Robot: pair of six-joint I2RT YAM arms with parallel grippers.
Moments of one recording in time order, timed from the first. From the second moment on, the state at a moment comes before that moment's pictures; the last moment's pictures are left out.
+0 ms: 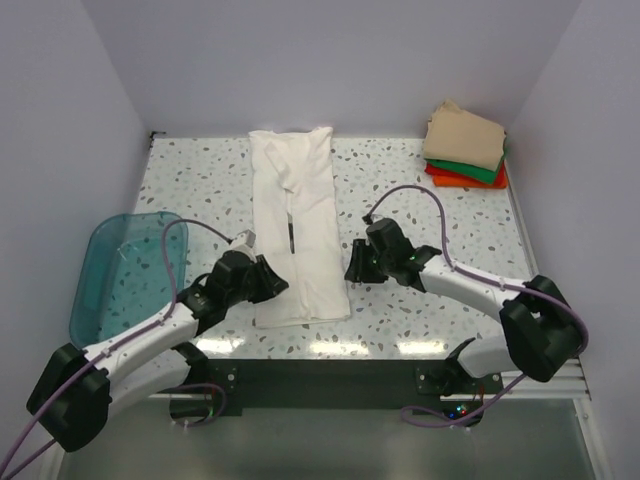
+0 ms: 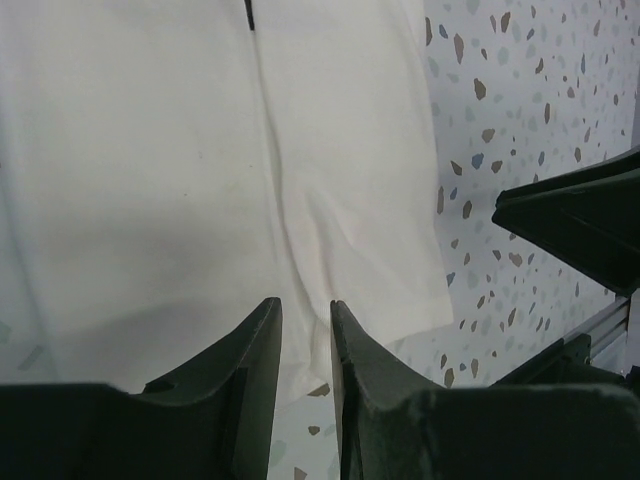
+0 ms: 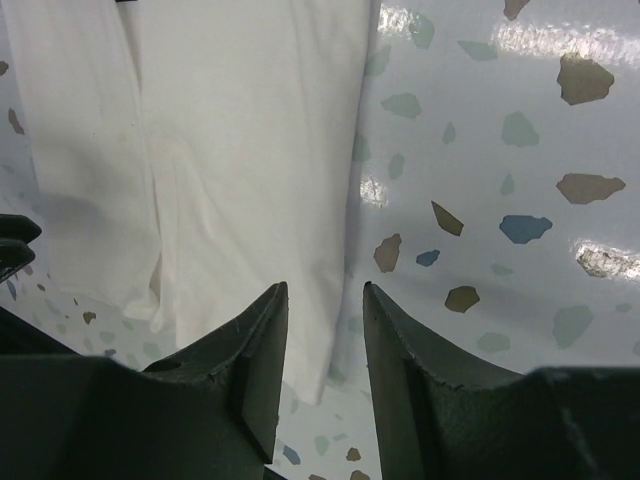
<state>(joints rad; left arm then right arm) -0.61 0.94 0.37 -0.08 0.03 -0.86 0.68 1.40 0.76 -0.24 -0.06 0.65</state>
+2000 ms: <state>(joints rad) -0.94 0.70 0.36 -0.75 -0.40 -1.44 0.93 1.28 0.52 -0.16 -0.02 0.87</state>
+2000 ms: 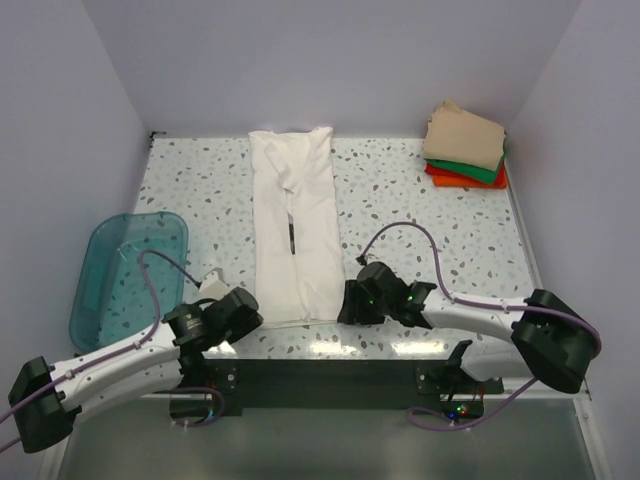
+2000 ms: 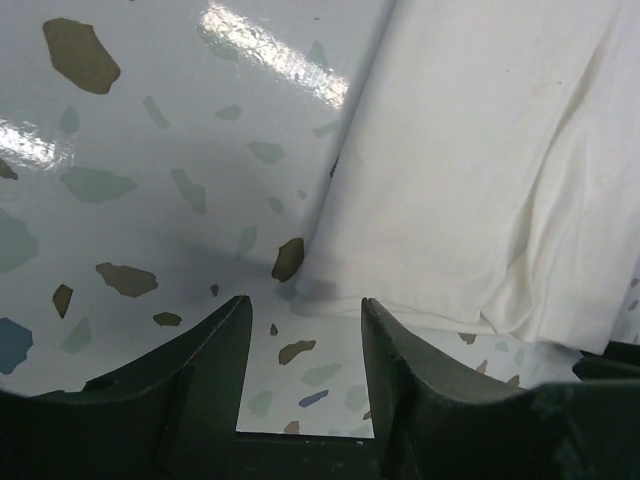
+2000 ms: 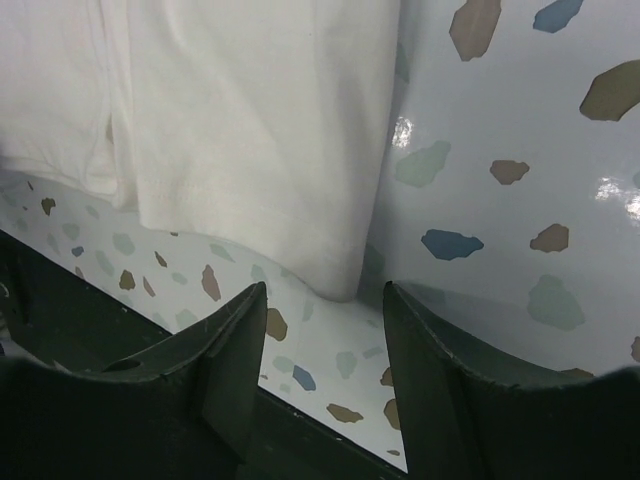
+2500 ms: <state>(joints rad) -0.94 0.74 0.30 -0.65 -0.44 -1.49 0.89 1.35 0.50 -0.04 -0.07 0.92</state>
